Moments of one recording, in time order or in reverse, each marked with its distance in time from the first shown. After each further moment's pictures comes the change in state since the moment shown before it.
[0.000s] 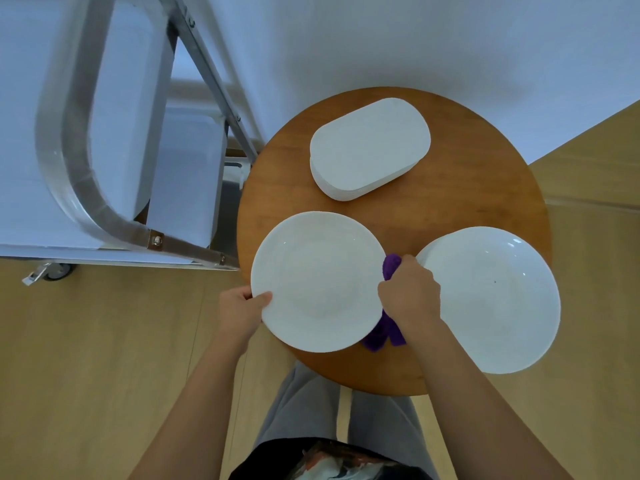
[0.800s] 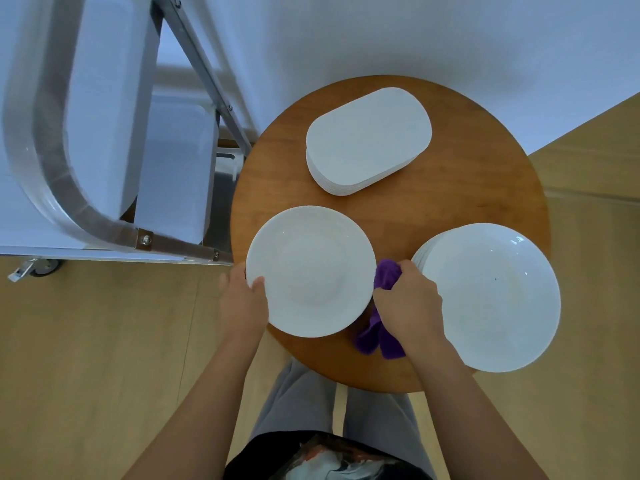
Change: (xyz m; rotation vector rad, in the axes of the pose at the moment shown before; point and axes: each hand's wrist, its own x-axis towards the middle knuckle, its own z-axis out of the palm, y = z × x) left_hand 0.026 -0.014 0.019 0.452 0.201 0.256; right_hand -0.021 0.003 -0.003 0.105 -0.023 -0.012
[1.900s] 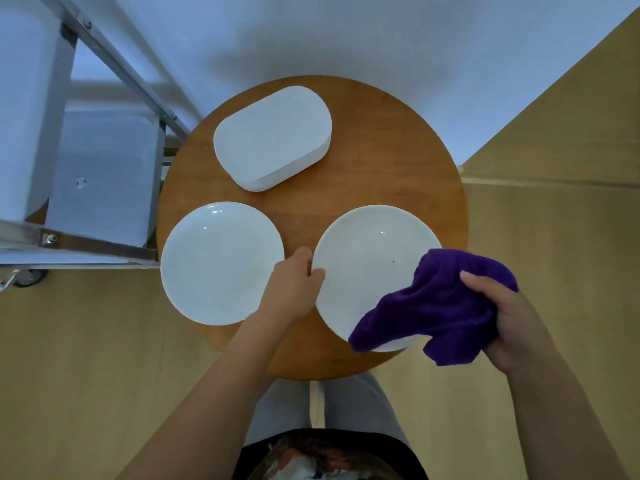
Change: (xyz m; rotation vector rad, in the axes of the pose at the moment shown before) left_hand -0.099 0.151 0.106 0.189 -0.362 0.291; right_hand 0.024 0.191 -0.156 1.181 -0.224 0.181
